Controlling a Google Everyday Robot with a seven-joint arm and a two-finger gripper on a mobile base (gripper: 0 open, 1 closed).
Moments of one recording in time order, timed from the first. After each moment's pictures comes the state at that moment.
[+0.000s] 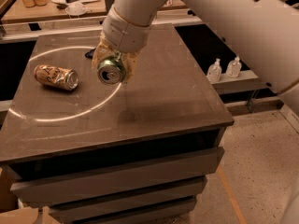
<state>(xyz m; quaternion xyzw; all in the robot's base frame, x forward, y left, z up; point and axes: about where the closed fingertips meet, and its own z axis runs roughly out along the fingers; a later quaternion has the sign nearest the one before) 0.542 0.089 0.933 -0.97 0.07 -0.01 0.22</state>
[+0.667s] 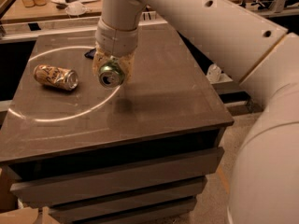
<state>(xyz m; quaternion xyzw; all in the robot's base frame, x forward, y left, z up) 0.570 0.096 0.899 -0.99 0.05 -0.01 0.14</state>
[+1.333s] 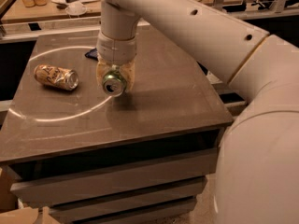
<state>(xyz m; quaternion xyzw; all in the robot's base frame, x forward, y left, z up) 0.573 0.092 0.869 -0.99 0.04 0.01 0.10</state>
